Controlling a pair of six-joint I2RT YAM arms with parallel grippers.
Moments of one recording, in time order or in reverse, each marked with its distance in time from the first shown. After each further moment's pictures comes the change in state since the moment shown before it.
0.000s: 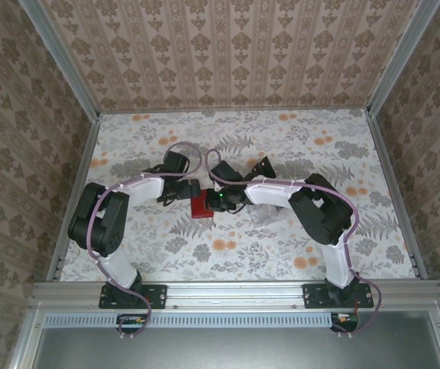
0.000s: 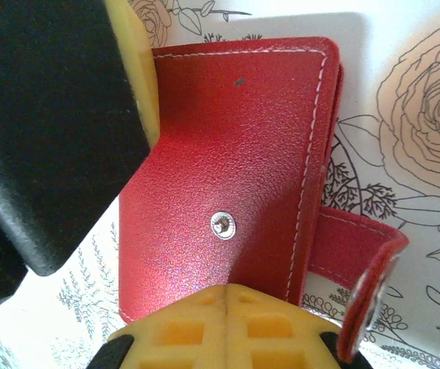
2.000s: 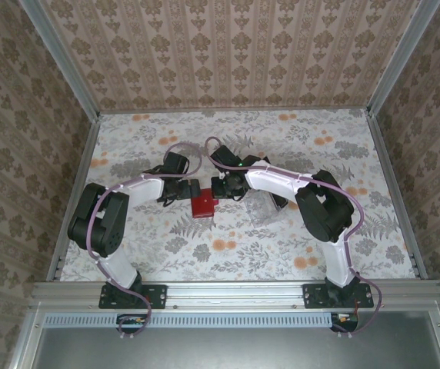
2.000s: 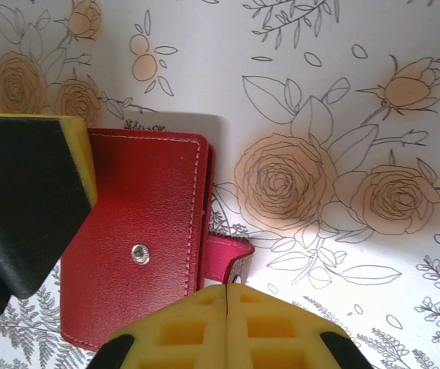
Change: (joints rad) left arm -0.001 -0.002 -0.015 0.025 -0.004 0.000; right arm -0.040 0.010 0.208 -0.331 0.164 -0.142
